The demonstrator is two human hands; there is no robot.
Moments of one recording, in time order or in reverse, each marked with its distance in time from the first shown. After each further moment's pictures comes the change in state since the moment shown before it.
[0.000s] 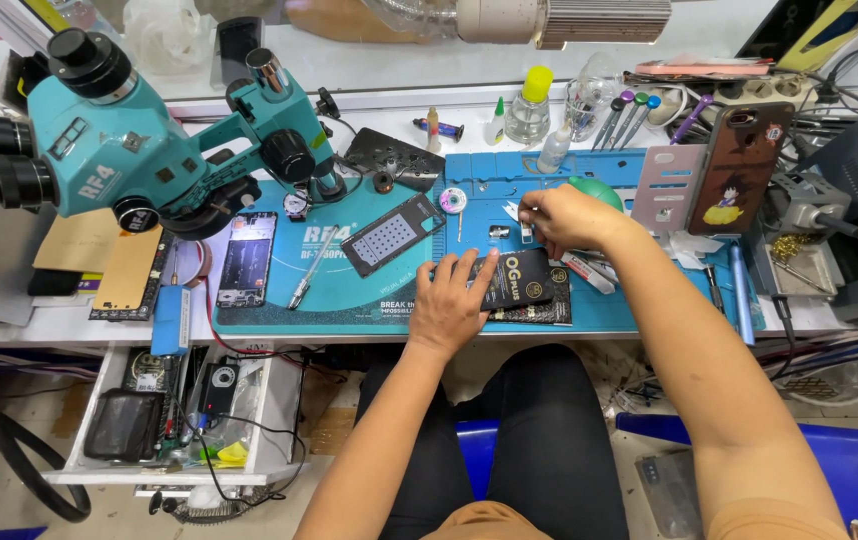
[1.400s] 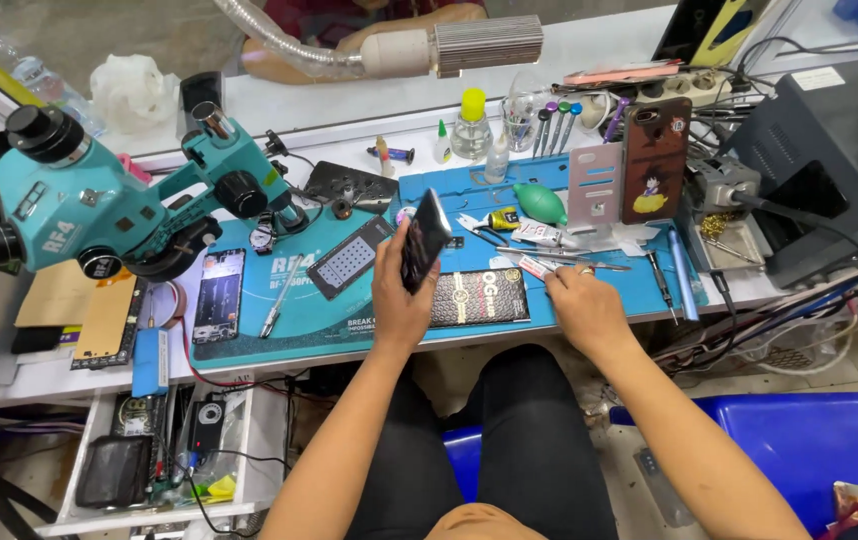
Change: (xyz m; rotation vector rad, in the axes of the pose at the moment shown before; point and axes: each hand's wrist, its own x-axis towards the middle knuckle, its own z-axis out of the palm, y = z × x) left_hand 0.056 0.016 -0.069 -0.932 0.062 -0.588; right_hand -0.093 0.137 0.123 -0.749 0.838 -0.174
